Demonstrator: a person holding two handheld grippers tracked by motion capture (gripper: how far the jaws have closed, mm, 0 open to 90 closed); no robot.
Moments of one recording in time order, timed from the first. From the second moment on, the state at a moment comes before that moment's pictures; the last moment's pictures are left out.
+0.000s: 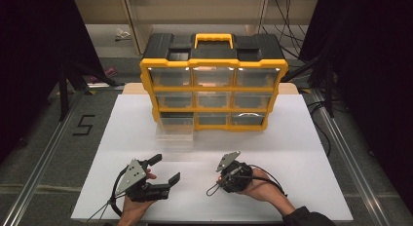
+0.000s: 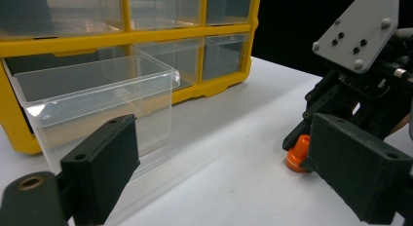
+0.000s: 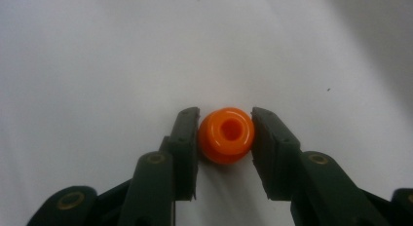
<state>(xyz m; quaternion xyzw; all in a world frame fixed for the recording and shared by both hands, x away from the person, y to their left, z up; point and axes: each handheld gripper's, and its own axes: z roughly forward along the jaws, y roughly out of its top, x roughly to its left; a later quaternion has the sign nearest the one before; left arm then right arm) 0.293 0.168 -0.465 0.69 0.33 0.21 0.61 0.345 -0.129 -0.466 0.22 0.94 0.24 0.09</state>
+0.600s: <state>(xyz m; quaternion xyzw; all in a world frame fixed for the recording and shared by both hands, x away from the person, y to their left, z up) 0.293 0.168 -0.466 0.69 0.33 0.21 0.61 0.348 -0.145 -0.437 0.24 0.90 0.33 0.15</state>
